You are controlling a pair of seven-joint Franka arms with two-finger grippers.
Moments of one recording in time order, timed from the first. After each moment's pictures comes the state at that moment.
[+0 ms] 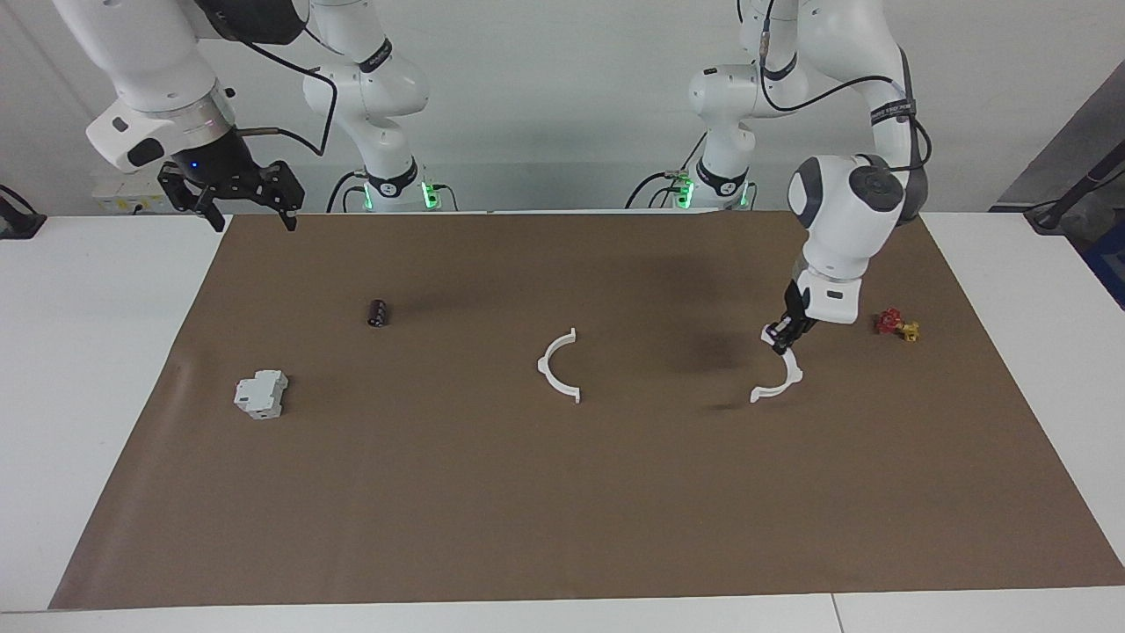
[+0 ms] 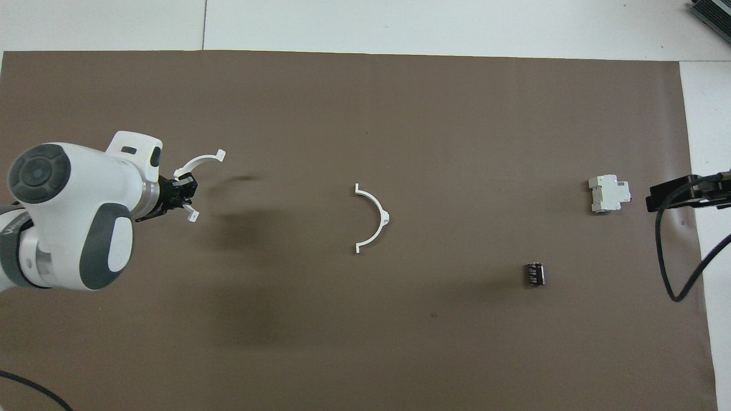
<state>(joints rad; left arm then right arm) -0.12 0.07 -0.09 -2.13 -0.01 2.30 -0.70 0.06 -0.04 -0.08 -1.59 -0.04 1.50 -0.05</state>
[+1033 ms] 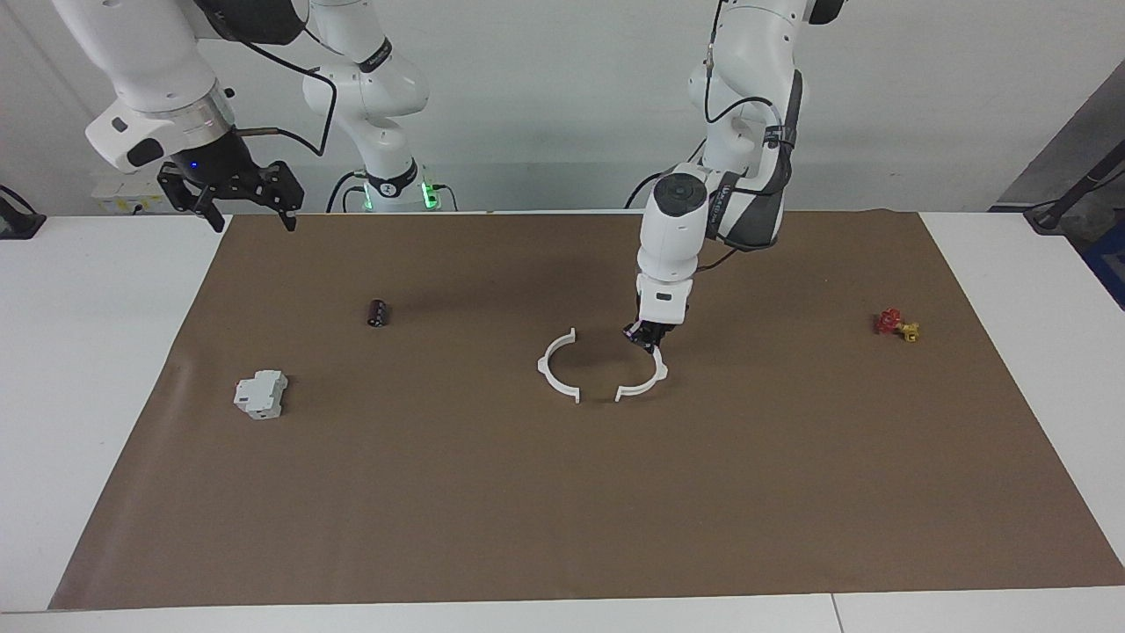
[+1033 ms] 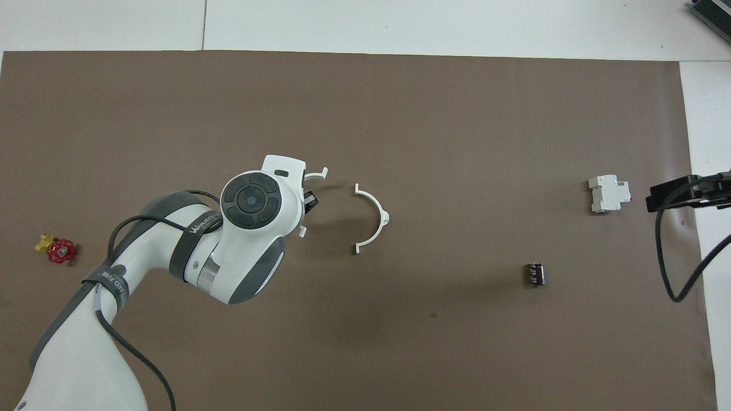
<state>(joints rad) -0.46 0.22 -0.10 -2.02 0.10 2.29 -1.17 0.06 -0.04 -0.08 -1.59 -0.04 1.50 -0.05</state>
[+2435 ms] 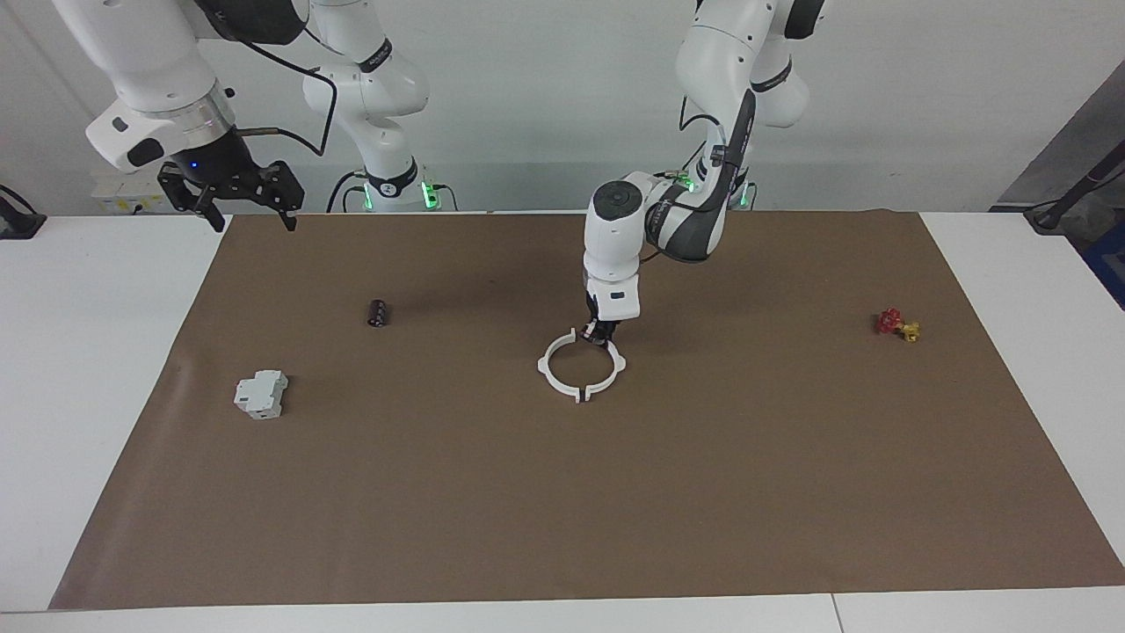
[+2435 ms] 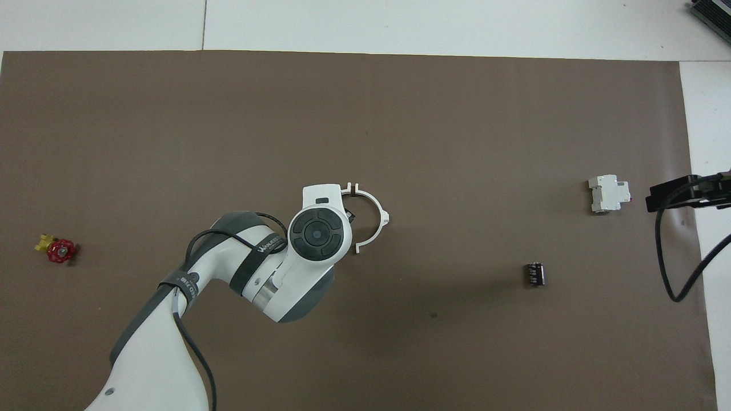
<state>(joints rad) -0.59 0.31 -0.10 -2.02 0.10 2.38 -1.56 0.06 -0.04 -0.08 -1.59 -0.04 1.50 -0.05</state>
